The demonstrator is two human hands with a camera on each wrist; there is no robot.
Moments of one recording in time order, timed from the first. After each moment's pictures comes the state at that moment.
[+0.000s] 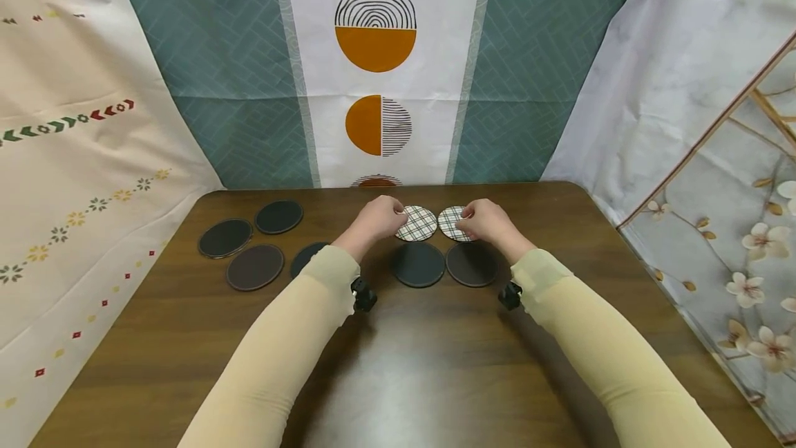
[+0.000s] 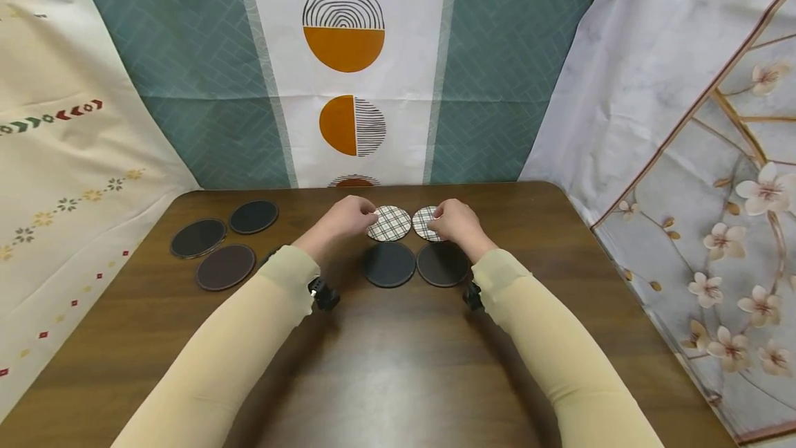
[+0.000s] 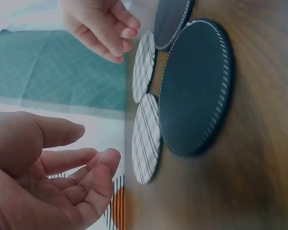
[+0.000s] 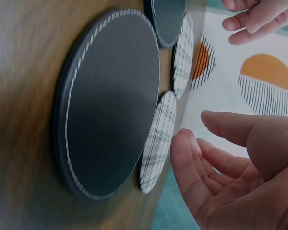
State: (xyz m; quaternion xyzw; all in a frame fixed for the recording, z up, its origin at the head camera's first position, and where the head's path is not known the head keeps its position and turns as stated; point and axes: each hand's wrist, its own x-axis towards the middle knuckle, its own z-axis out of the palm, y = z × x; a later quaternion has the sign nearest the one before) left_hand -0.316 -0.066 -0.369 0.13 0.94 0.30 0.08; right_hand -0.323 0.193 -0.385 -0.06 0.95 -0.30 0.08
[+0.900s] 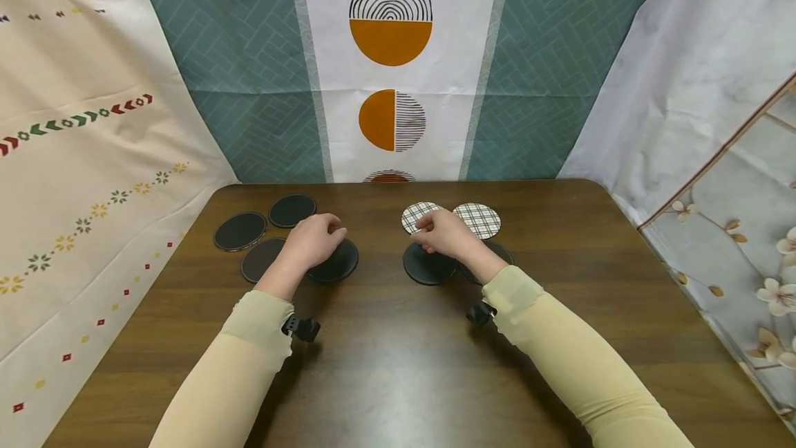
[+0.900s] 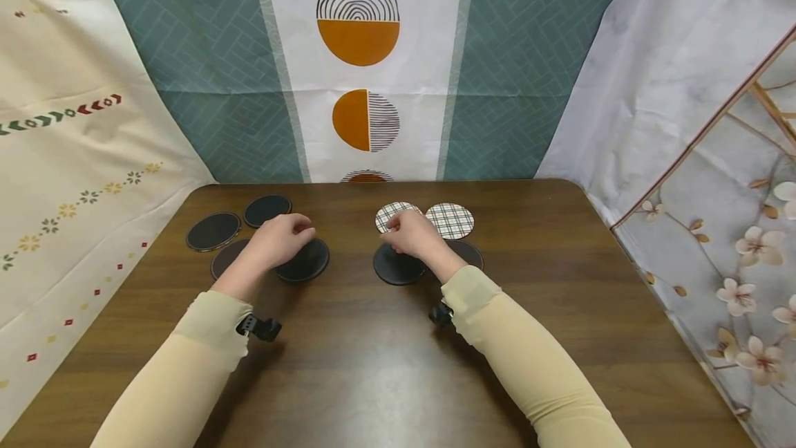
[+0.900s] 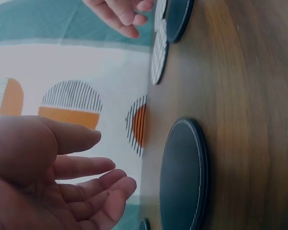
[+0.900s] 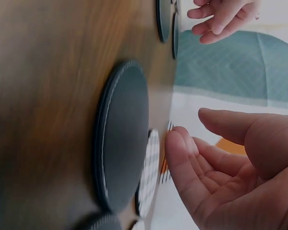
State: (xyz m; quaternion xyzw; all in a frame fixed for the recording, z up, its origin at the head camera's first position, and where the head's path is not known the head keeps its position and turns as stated) left_hand -0.262 -0.192 -0.381 0.07 0.97 0.24 0.03; right_hand -0.295 0.100 -0.390 -0.15 0.90 -0.39 0.13
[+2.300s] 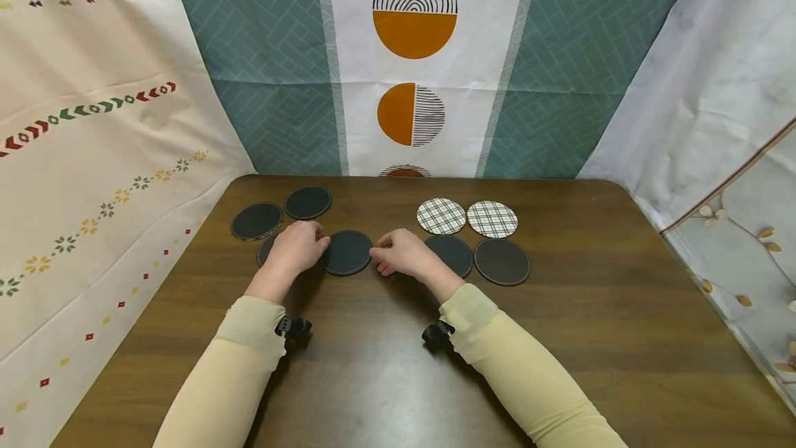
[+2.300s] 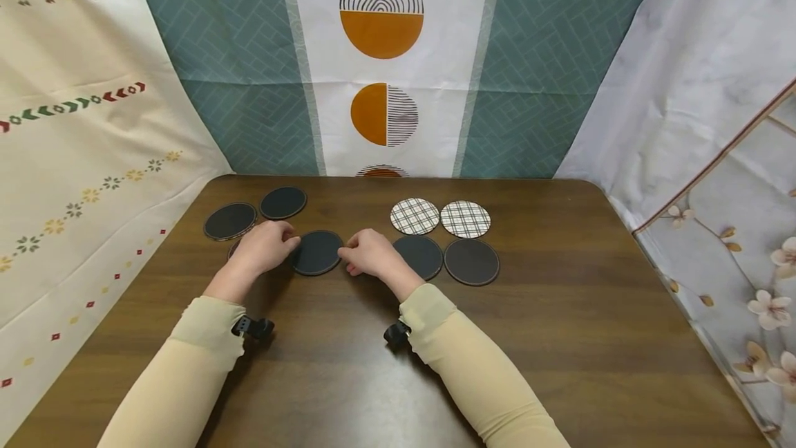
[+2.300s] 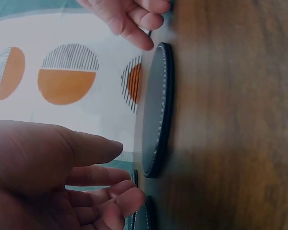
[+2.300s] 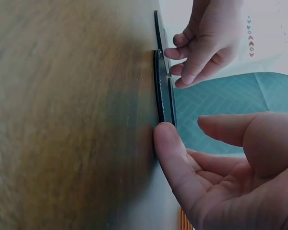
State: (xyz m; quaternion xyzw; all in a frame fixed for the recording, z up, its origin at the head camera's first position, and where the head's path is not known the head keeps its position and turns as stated) left_hand -0.296 -0.279 -0.461 0.04 0.99 0.16 0.00; right_hand -0.266 0.001 -0.417 -0.15 0.84 -0.48 0.22
